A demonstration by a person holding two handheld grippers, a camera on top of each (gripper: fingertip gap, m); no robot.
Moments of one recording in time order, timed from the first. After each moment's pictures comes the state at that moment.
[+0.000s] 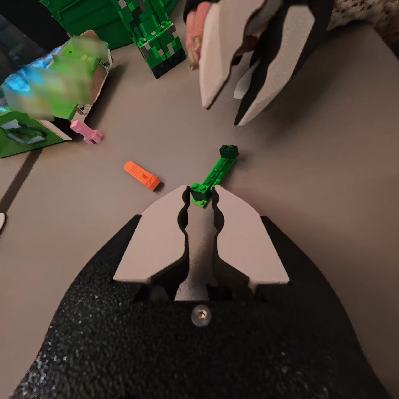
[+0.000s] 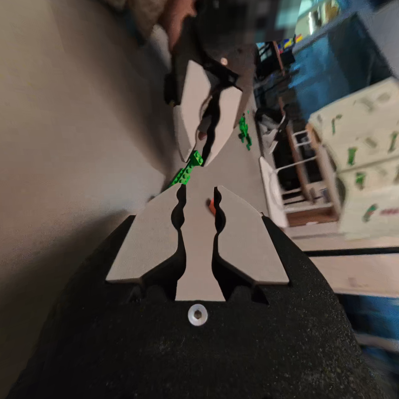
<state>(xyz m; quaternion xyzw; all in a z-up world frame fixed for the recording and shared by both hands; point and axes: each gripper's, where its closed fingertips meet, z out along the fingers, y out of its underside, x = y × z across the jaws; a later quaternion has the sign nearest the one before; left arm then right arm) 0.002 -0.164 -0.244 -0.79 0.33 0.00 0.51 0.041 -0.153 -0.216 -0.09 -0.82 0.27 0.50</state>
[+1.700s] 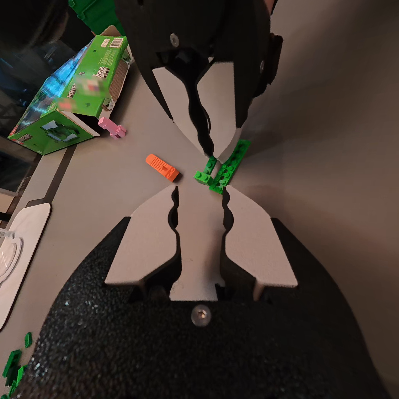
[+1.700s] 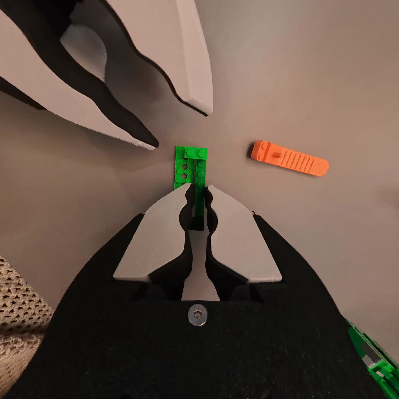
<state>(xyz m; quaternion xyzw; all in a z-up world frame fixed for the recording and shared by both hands) -0.017 -0.167 -0.238 -0.79 0.34 0.08 0.50 0.013 -0.141 -0.267 -0.49 -0.86 0.10 0.10</state>
